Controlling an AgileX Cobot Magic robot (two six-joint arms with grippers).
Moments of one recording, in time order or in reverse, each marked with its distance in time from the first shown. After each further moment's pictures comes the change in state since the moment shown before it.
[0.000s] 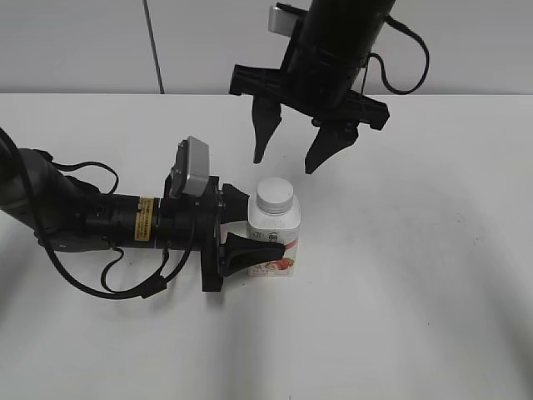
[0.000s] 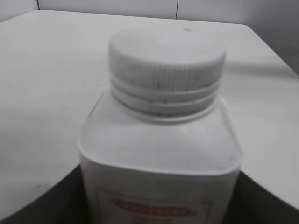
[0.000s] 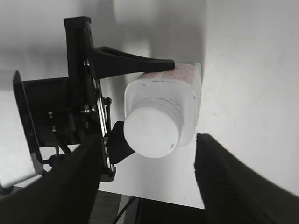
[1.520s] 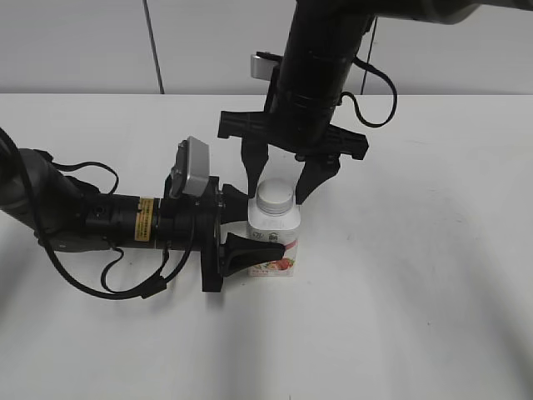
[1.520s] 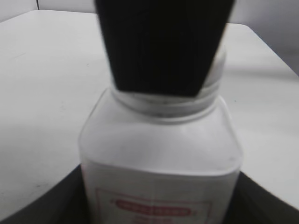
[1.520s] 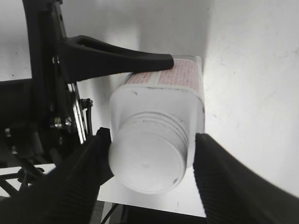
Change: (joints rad) left arm 0.000 0.000 0.000 0.001 0.000 0.001; right arm 0.037 0.105 -0.005 -0.019 0.000 0.003
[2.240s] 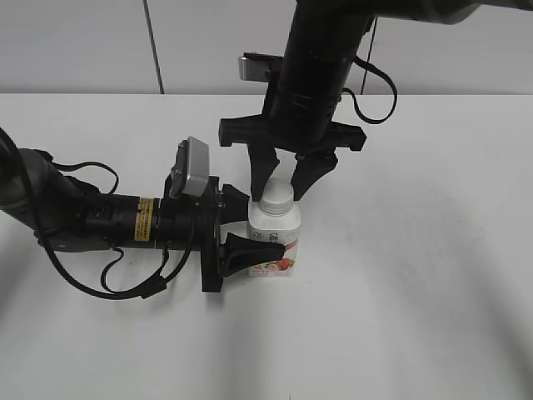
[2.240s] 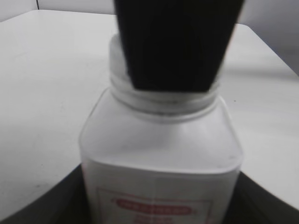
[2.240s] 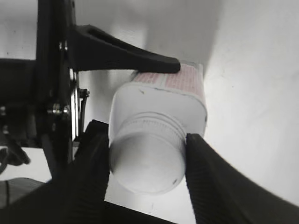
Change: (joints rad) left arm 0.000 0.000 0.000 0.000 0.000 0.000; right arm 0.000 0.001 0.000 -0.005 0.000 -0.129
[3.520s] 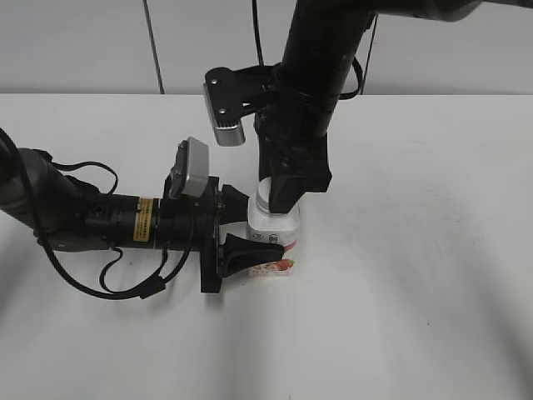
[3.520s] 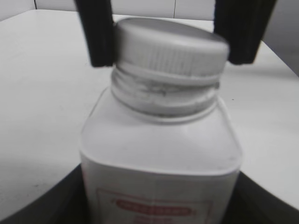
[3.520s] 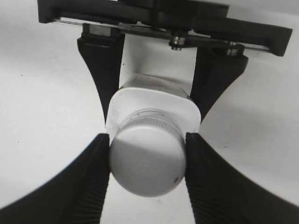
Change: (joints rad) left arm 0.002 0.000 0.000 0.016 0.000 -0.003; right arm 0.000 0.000 -0.005 0.001 0.007 -1.666
